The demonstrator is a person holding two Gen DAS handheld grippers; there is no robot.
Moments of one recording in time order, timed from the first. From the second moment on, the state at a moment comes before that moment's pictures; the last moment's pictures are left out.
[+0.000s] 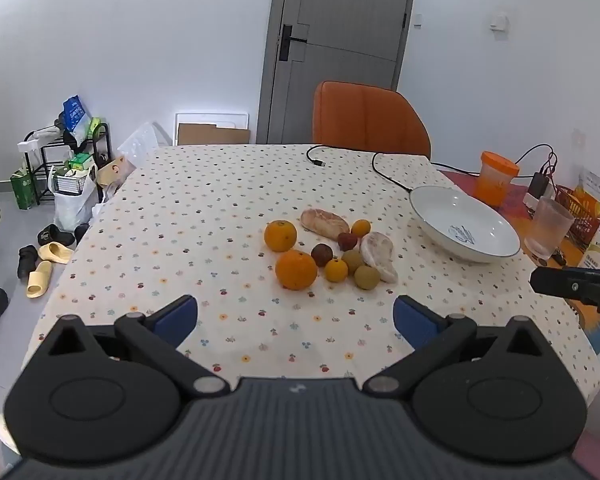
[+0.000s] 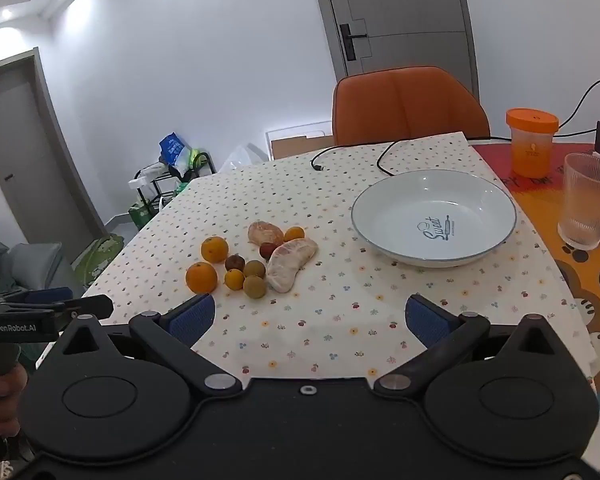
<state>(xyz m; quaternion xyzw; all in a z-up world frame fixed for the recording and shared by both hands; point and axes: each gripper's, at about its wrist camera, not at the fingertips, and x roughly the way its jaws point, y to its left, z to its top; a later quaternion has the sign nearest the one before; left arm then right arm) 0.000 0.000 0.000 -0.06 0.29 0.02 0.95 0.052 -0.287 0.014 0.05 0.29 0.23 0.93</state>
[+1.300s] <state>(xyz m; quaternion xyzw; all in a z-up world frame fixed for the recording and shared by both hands) -0.001 -0.004 -0.002 -0.06 0.30 0.01 0.95 0.050 -0.284 0.017 0.02 0.28 0.23 0.93</state>
